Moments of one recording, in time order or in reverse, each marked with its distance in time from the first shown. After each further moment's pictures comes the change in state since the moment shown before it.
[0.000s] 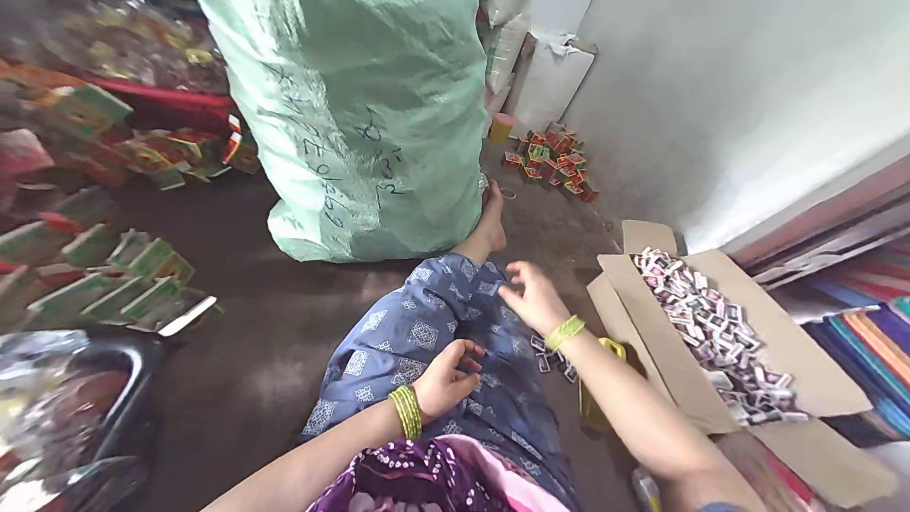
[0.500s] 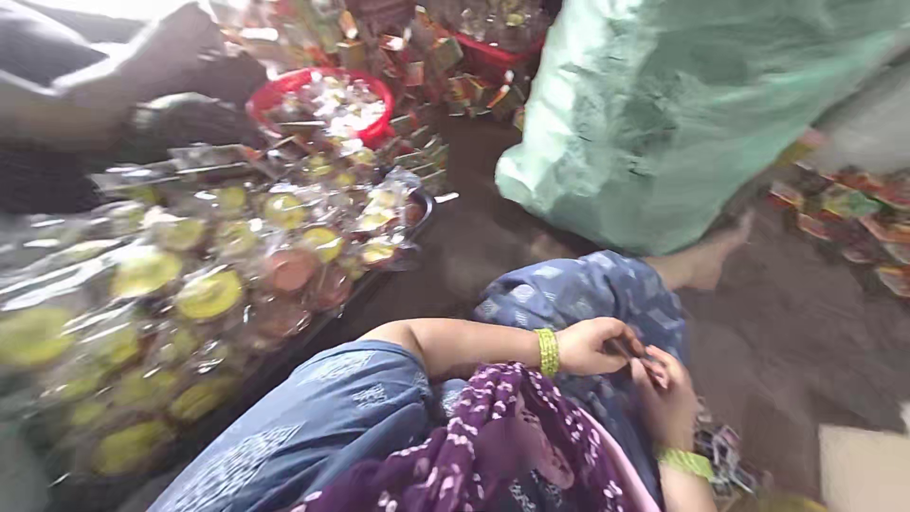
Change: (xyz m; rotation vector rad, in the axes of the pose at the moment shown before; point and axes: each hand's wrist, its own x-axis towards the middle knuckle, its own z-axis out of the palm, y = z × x) left_hand -0.021 0.035 -0.012 0.092 0.248 0.233; right_hand -0.079 0.033 0.121 0.353 0.130 -0.256
